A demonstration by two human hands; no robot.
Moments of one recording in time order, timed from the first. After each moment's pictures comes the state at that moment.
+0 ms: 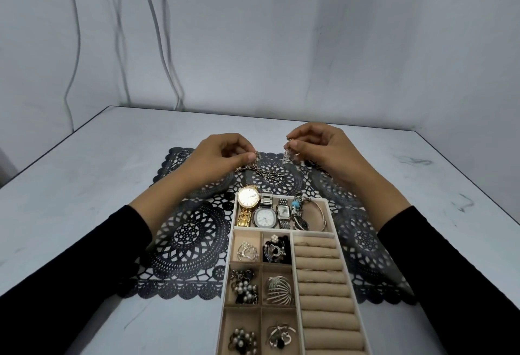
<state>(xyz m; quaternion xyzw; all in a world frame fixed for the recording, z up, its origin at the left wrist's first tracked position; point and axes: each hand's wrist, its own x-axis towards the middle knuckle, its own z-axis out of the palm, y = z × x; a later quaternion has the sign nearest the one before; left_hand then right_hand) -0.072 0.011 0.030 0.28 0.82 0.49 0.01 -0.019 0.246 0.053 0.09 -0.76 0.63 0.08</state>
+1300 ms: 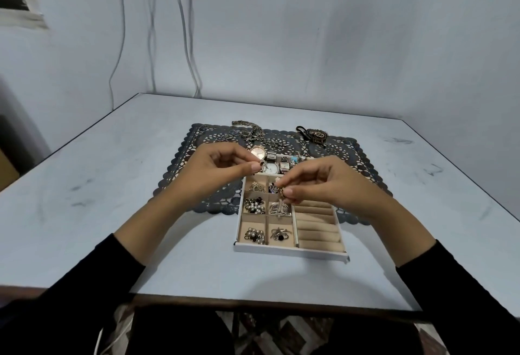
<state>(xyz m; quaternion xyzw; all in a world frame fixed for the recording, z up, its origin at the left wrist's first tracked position) 0.096 -0.027 0.034 0.28 0.73 0.62 0.00 0.150 0.202 0.051 0.18 -0.79 0.58 -0.07</state>
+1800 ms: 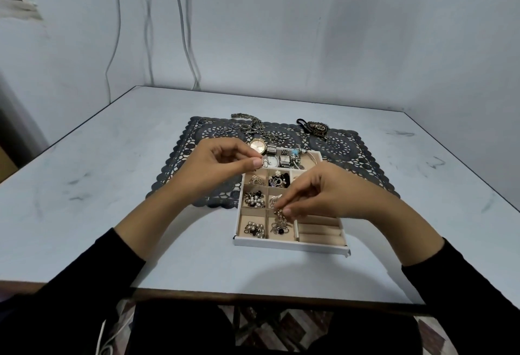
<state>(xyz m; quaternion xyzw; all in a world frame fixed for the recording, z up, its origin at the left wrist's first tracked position) 0.096 -0.025 0.032 0.27 0.75 0.61 0.01 0.156 0.196 0.051 0.21 -0.88 0.41 -0.12</state>
